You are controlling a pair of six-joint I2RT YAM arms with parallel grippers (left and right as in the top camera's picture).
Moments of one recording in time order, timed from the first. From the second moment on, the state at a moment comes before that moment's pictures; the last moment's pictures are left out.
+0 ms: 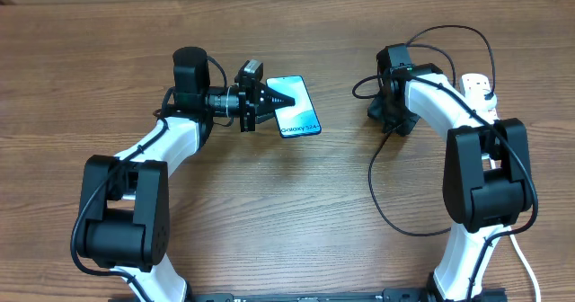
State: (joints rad) left arm -0.14 1.87 1.04 0.40 1.44 -1.51; right arm 0.17 2.08 1.41 -0.78 0.13 0.77
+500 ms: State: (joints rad) left arm -0.14 1.87 1.04 0.40 1.47 -1.51; right arm 0.13 2.08 1.43 -0.83 0.15 0.78
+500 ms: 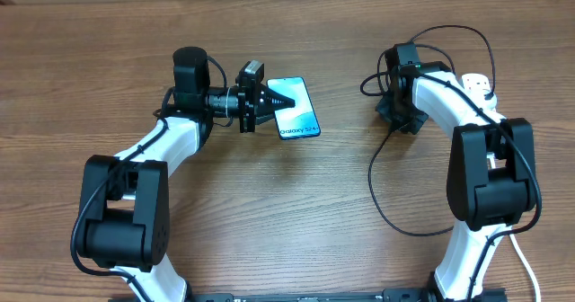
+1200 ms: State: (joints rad) left arm -0.14 1.87 1.04 0.40 1.49 -1.51; right arm 0.12 2.06 1.40 -0.85 0.10 0.75
